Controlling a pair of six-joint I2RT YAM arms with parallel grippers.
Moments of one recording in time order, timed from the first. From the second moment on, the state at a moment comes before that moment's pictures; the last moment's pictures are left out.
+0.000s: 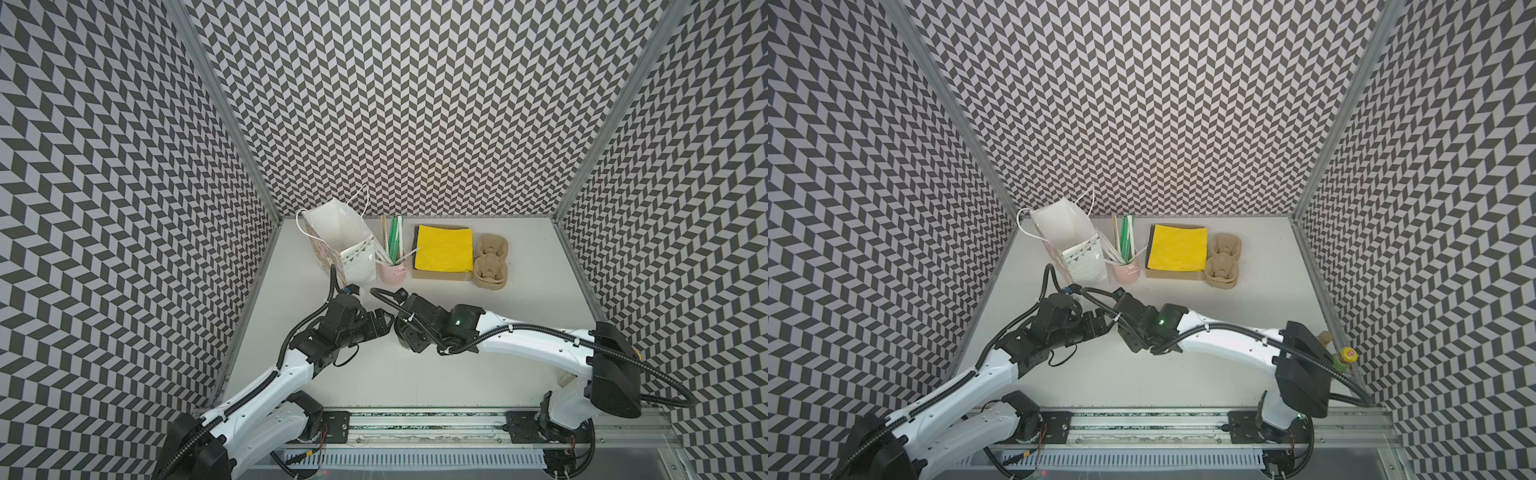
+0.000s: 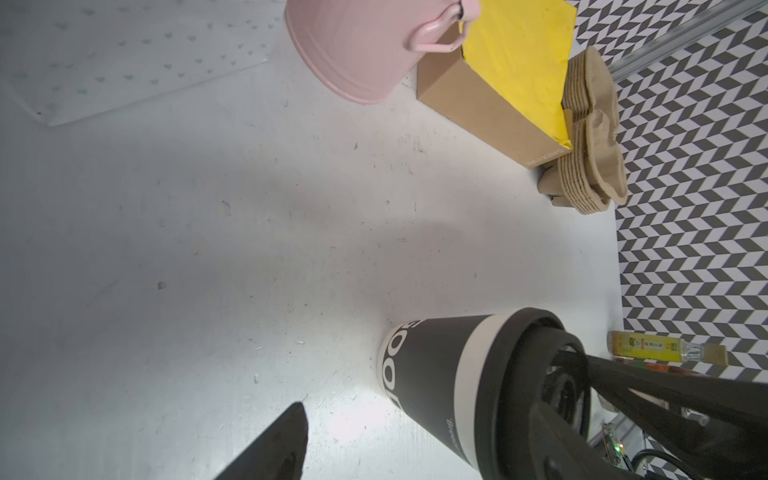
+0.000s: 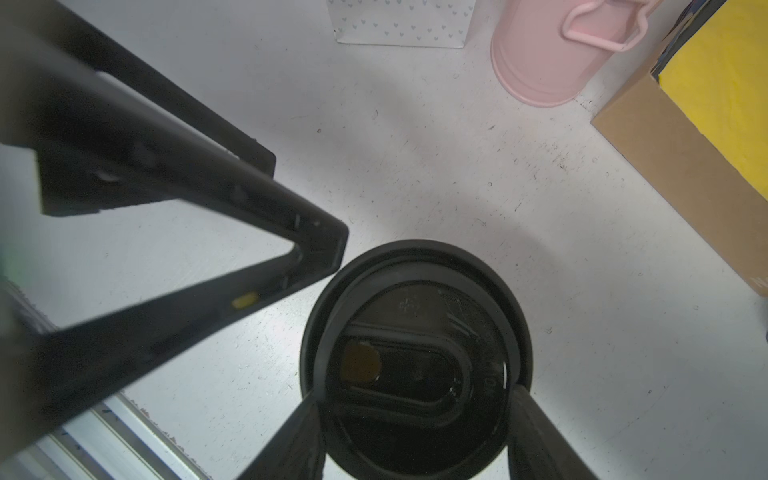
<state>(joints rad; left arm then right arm) -0.56 0.93 0.52 -0.27 0.20 -0.81 1.12 1.60 1.22 -0.65 0.25 0.35</state>
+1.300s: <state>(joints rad) -0.57 0.97 0.44 -0.12 0.21 -0.82 1.12 1.59 1.19 -0.61 0.25 0.33</state>
